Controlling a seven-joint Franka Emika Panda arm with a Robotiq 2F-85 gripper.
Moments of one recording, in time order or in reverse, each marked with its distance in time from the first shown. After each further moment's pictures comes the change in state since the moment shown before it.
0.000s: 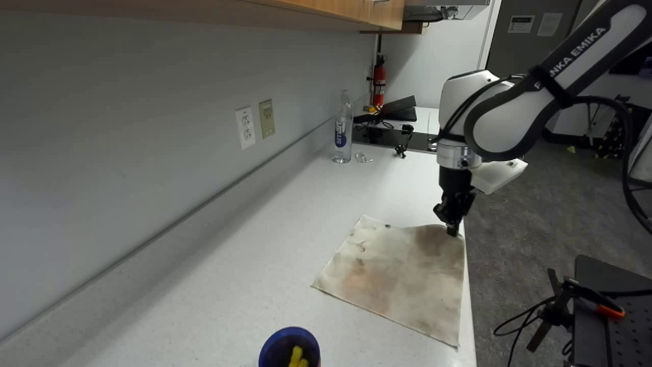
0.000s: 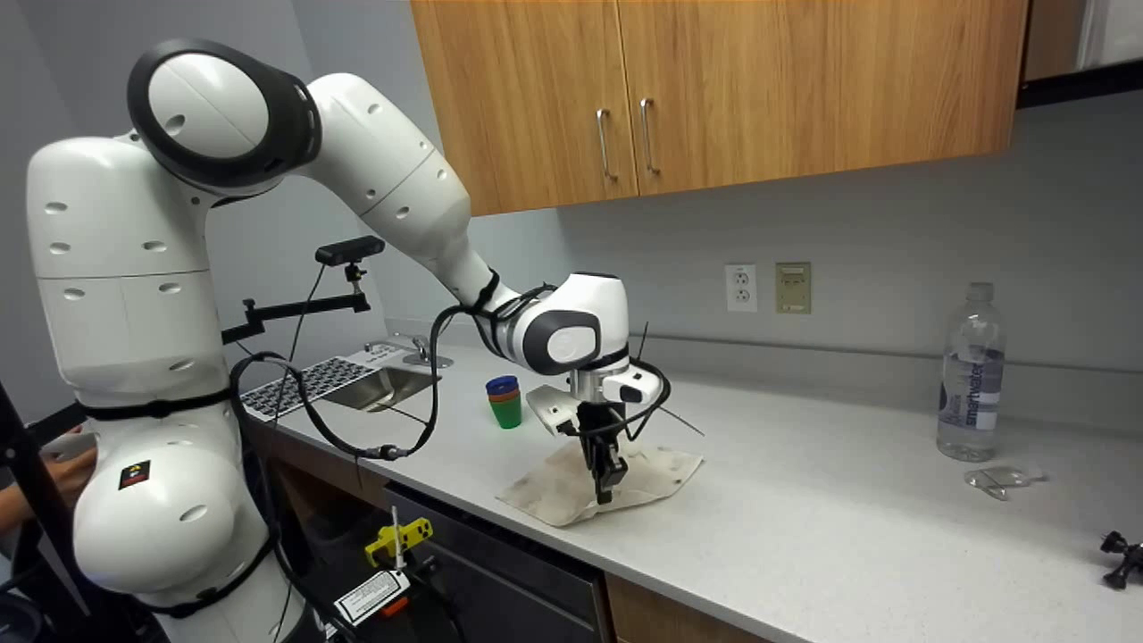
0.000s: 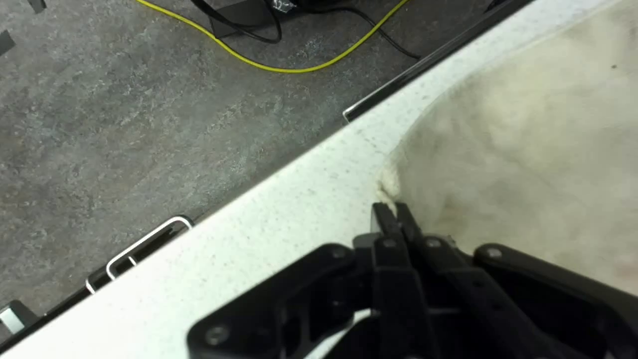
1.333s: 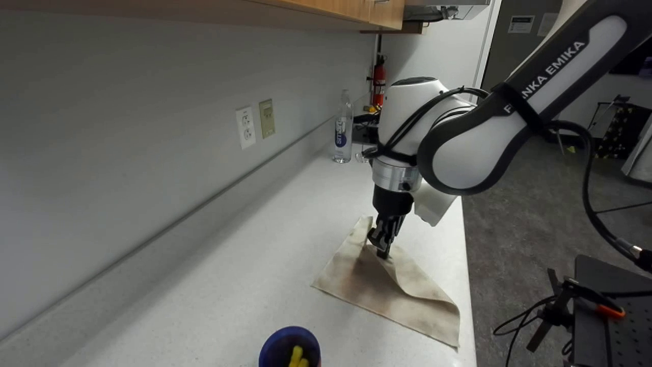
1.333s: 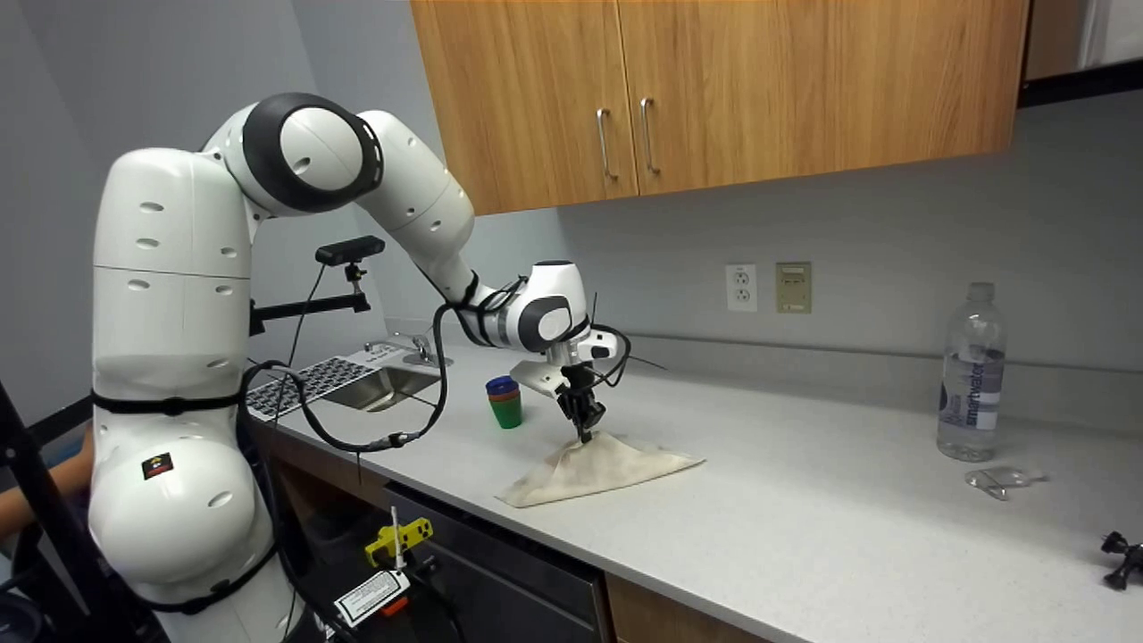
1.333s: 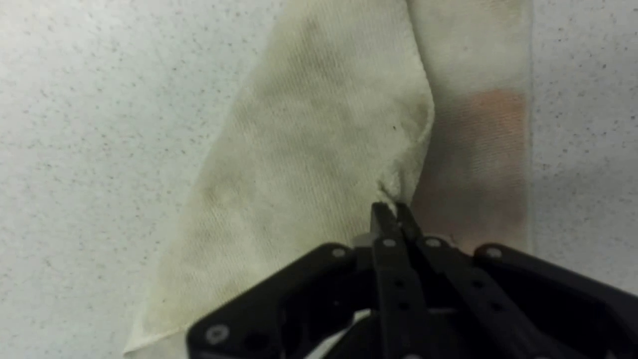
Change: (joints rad) arm 0.144 0.168 0.154 0.203 -0.013 0.137 -0.008
